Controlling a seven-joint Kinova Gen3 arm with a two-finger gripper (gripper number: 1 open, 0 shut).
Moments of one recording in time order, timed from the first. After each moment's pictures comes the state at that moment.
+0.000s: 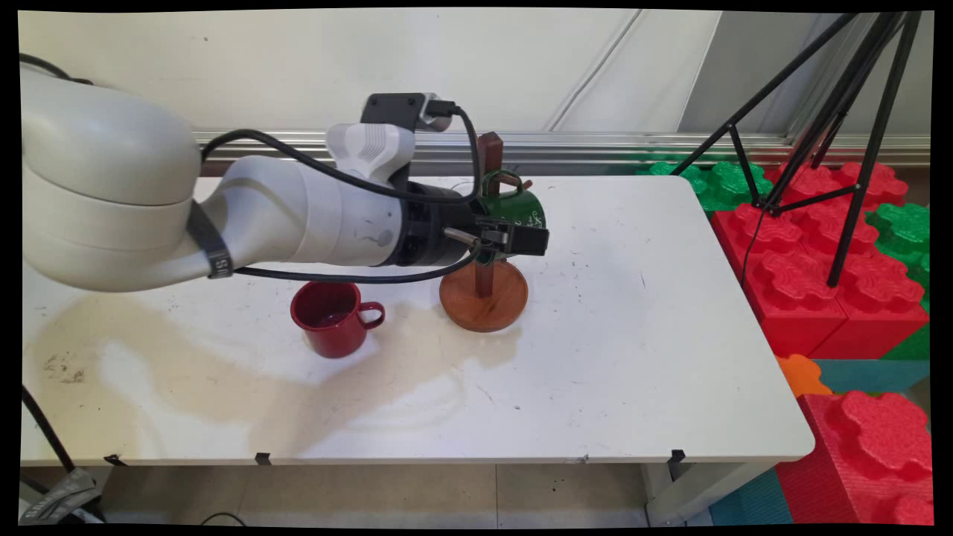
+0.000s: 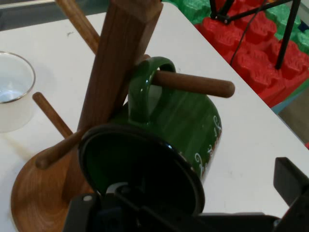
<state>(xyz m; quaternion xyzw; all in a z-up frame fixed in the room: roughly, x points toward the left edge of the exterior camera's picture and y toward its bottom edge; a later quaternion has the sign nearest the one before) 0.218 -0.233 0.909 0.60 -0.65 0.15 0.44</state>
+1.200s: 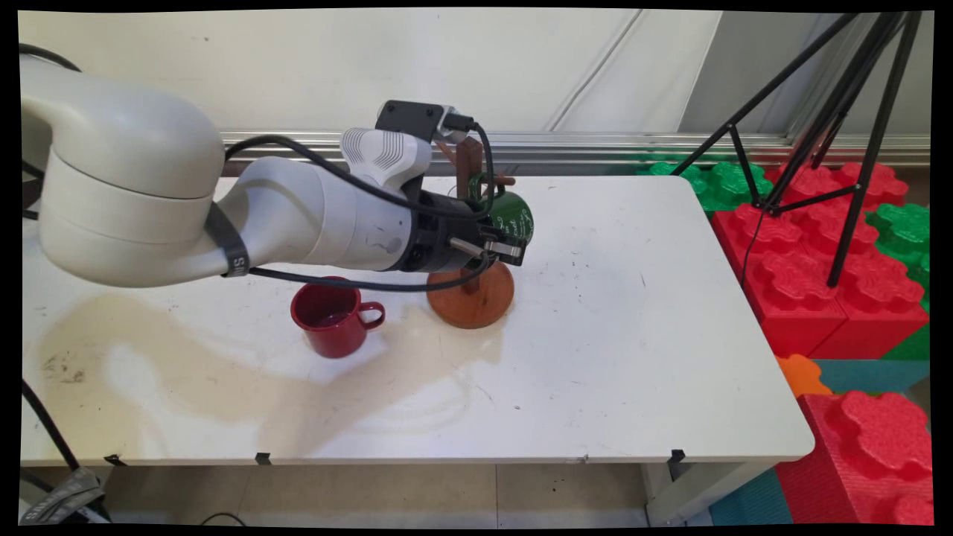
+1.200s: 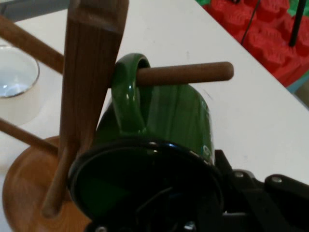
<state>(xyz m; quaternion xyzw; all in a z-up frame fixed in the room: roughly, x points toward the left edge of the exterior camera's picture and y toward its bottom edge) 0.211 -0.236 0.905 0.59 -0.68 0.16 0.41</state>
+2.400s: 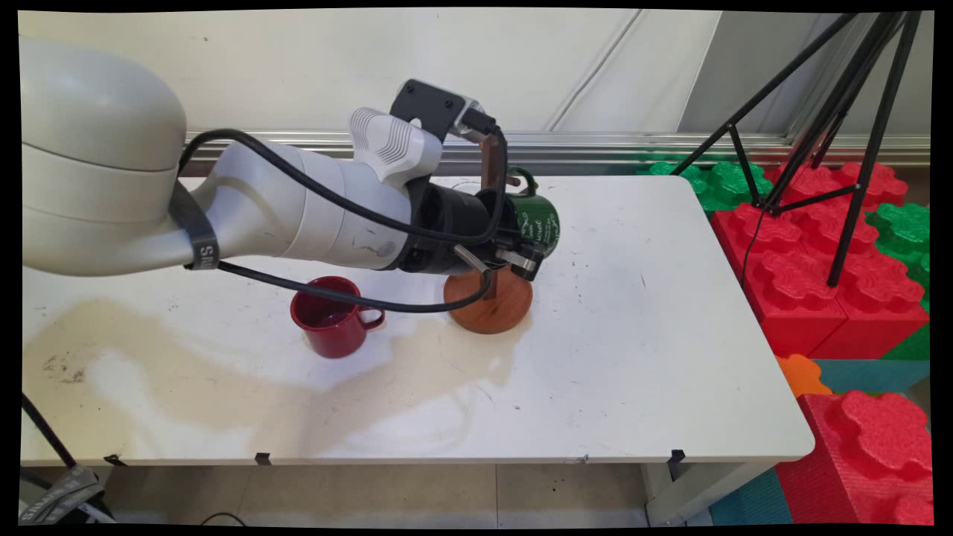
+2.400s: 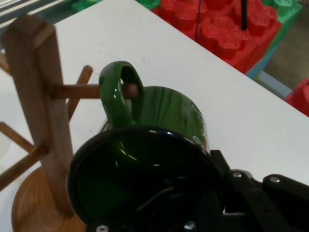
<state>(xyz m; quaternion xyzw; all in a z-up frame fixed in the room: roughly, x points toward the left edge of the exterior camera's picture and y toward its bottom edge) 0.201 -0.220 0.932 0.50 -0.74 0.17 0.42</state>
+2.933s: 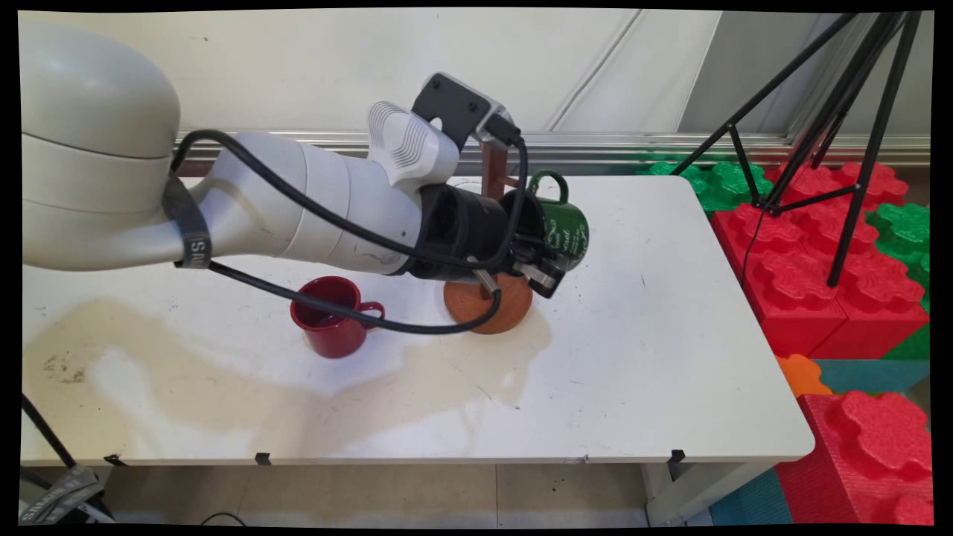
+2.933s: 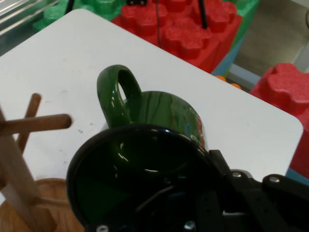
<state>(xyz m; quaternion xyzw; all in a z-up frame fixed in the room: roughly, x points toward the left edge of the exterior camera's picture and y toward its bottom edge) 0.189 -0.213 0.943 0.44 -0.77 0.17 0.43</state>
